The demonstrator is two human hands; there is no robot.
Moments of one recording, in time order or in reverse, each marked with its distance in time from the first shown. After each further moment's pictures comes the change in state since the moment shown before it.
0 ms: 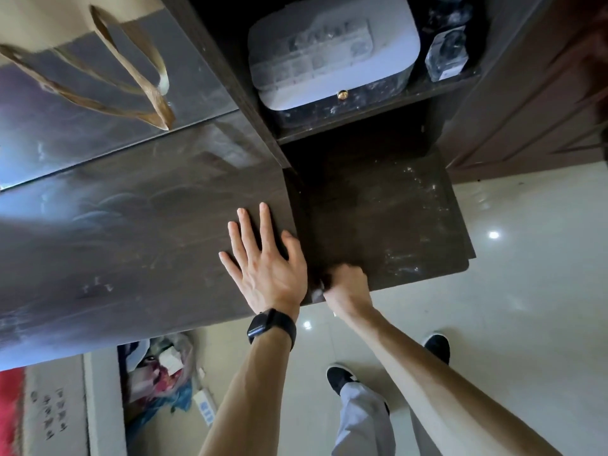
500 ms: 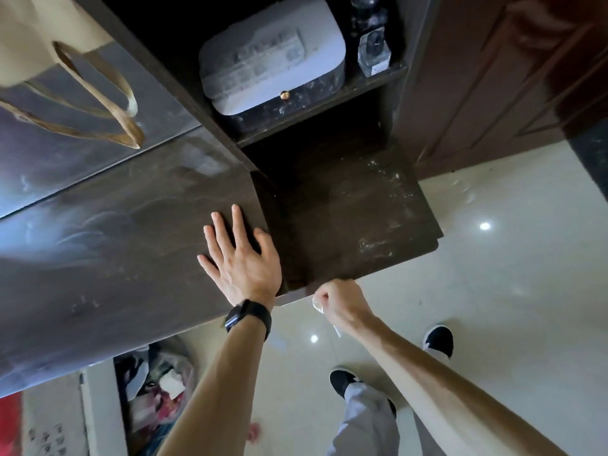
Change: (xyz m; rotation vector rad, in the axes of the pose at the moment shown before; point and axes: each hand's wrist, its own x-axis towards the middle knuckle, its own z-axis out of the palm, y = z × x) left_hand 0.000 0.000 -0.005 0.000 -0.042 -0.003; right_hand -0.041 0.040 0.008 0.201 -0.014 -0.108
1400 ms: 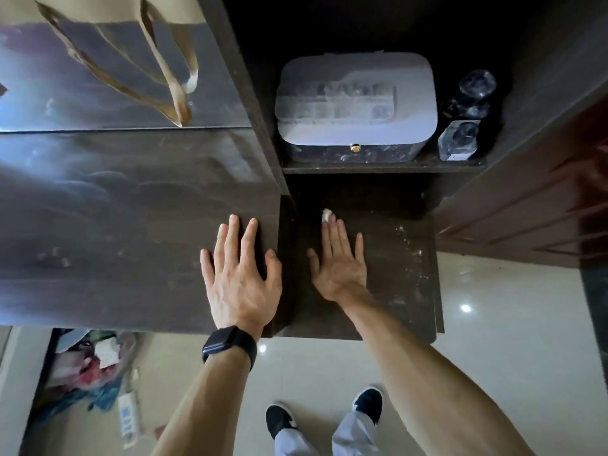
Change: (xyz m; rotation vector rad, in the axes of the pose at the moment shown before) left_hand 0.009 0.012 0.003 -0.059 0.070 -0.012; right_hand 0.145 -0.010 -0.061 -0.650 0.110 -0.210
